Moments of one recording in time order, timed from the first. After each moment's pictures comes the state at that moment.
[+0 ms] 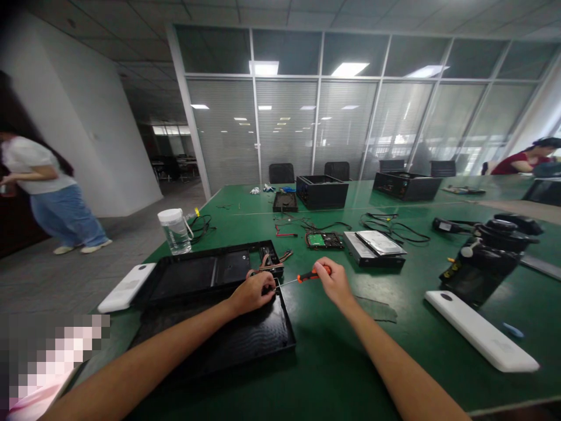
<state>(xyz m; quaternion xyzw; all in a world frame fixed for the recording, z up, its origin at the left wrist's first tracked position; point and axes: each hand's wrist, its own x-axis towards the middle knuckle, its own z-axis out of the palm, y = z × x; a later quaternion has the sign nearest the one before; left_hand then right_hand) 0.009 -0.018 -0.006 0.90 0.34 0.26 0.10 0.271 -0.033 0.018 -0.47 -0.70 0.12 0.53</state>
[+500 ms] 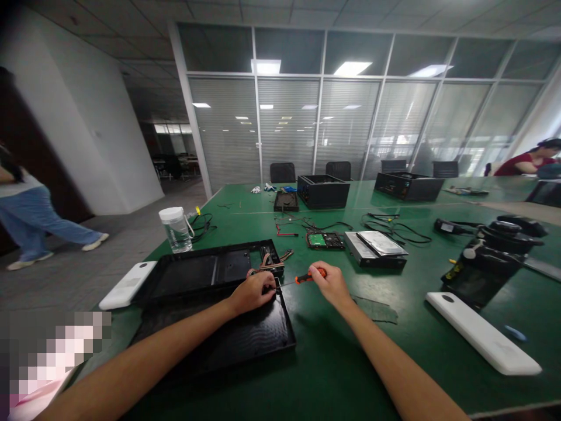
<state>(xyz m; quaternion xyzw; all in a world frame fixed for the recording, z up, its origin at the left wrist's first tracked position) 0.009 -0.017 -0.008 0.90 0.33 0.28 0.10 0.267 -0.030 0.007 -0.49 -0.73 0.10 0.47</state>
